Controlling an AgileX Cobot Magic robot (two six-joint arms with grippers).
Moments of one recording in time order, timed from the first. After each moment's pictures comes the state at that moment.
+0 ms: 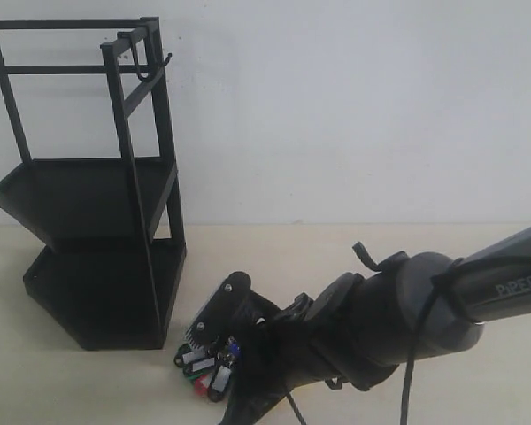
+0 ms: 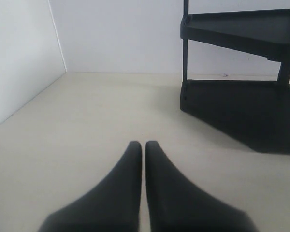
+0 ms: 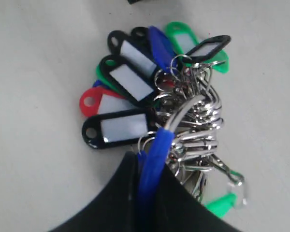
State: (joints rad) left arm -0.02 0.00 0.00 0.46 0.28 -0.41; right arm 0.76 2.01 -1.07 1.22 0.00 -1.61
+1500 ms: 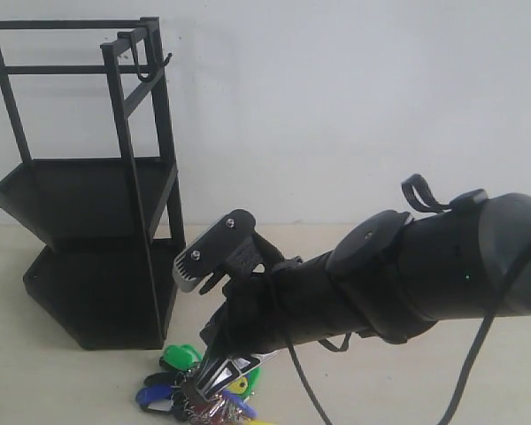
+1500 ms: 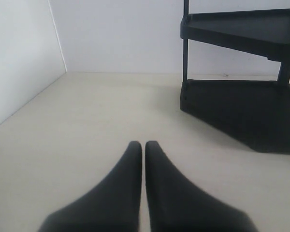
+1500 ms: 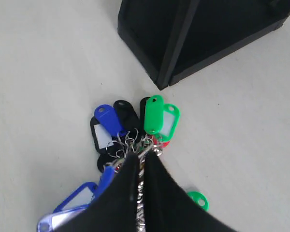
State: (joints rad) left arm -0.02 0.00 0.00 0.46 0.28 -0.41; right arm 0.76 1.80 -1.06 1.22 0.18 -1.48
